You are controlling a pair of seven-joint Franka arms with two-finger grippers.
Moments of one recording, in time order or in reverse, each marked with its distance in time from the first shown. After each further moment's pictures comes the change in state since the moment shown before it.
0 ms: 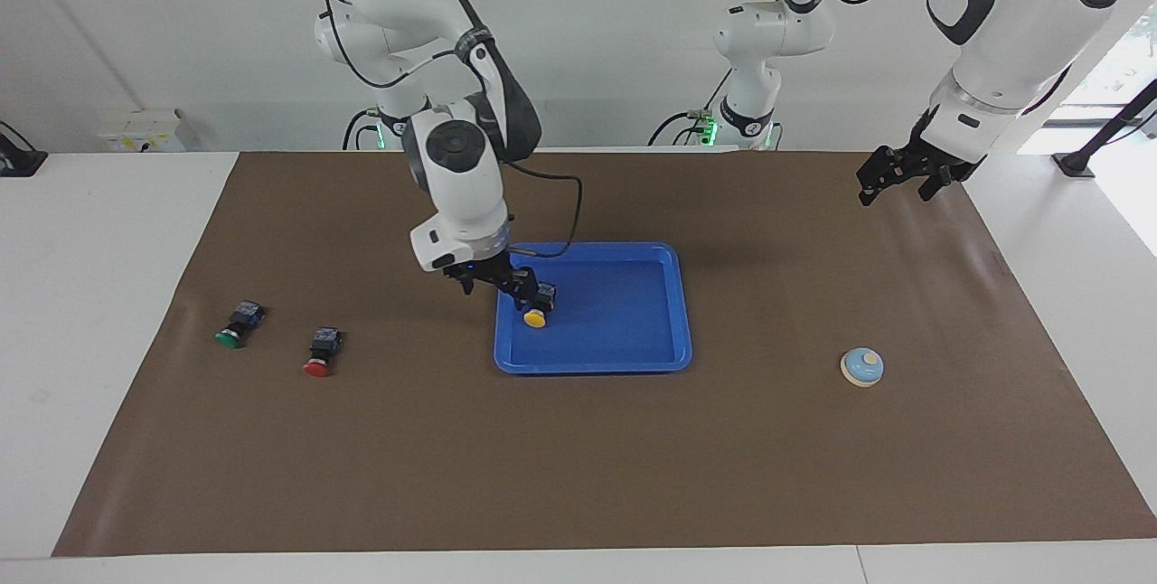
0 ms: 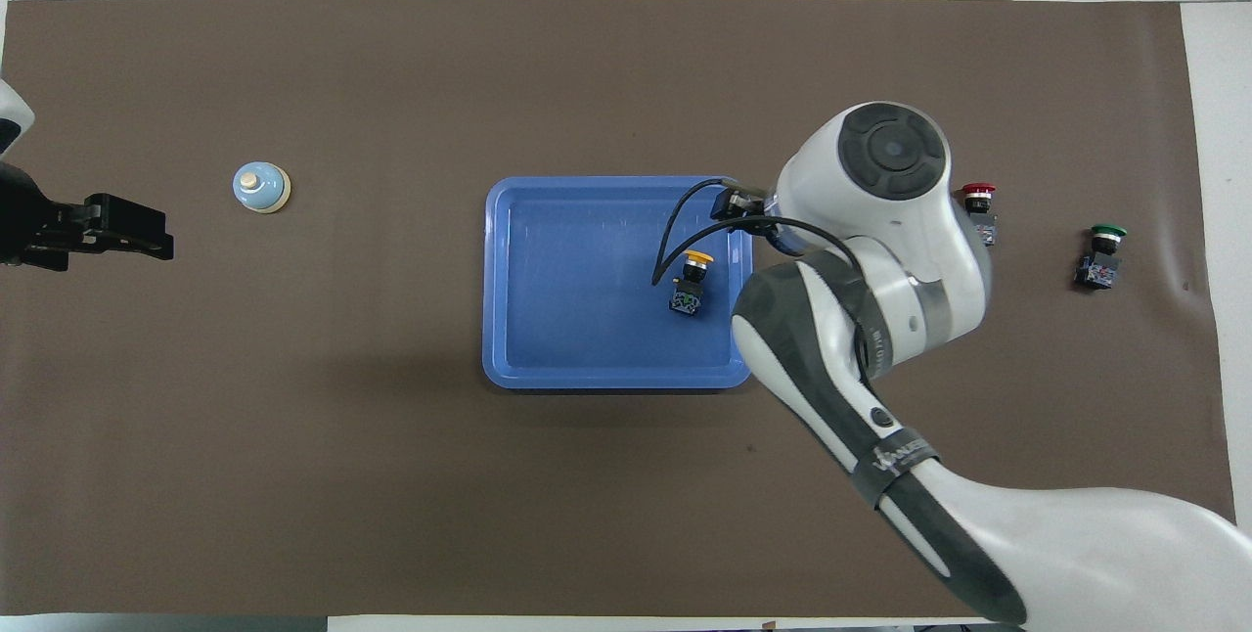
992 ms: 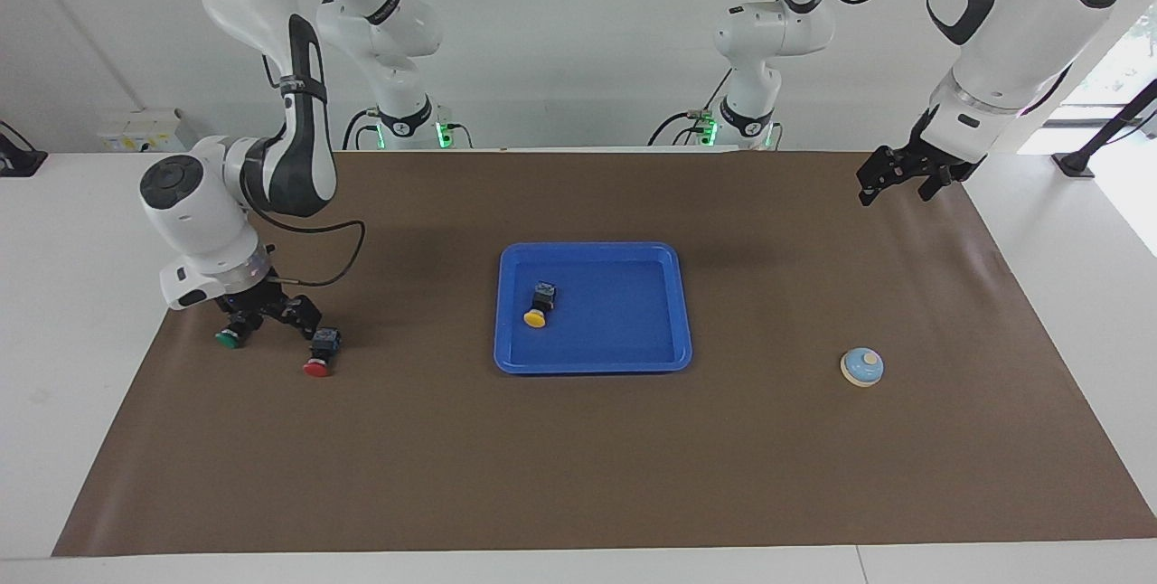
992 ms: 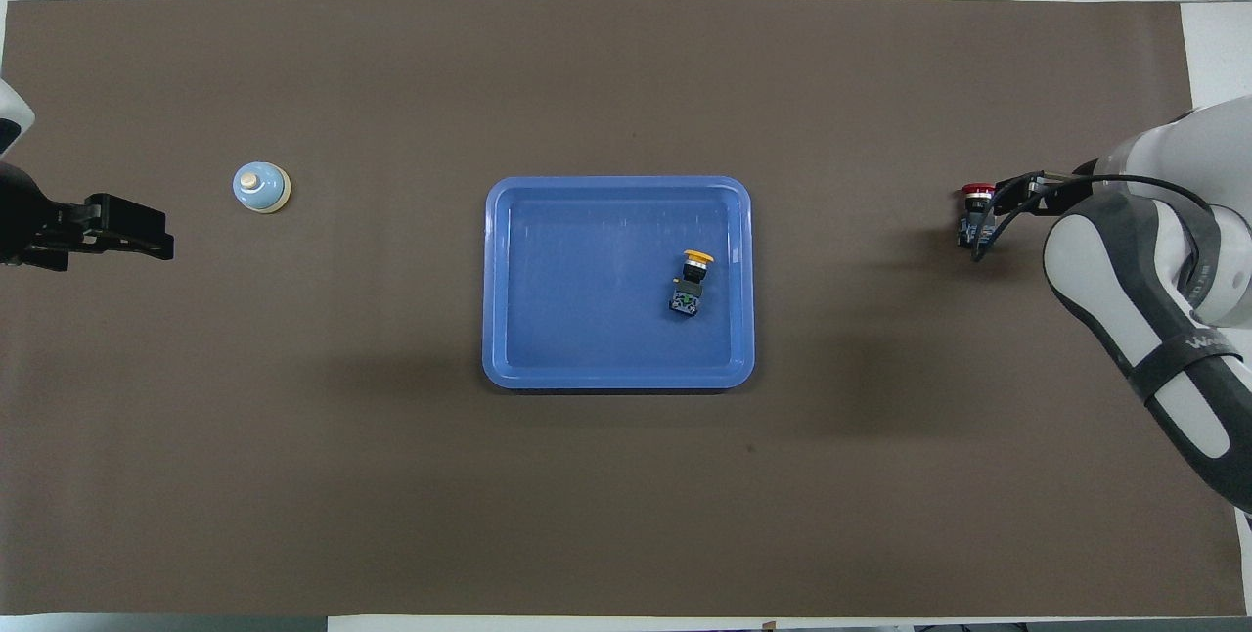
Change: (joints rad) left arm 0.000 0.000 0.000 0.000 0.000 0.000 0.000; right arm -0.451 0.014 -0.003 -0.132 -0.036 0.171 -0.602
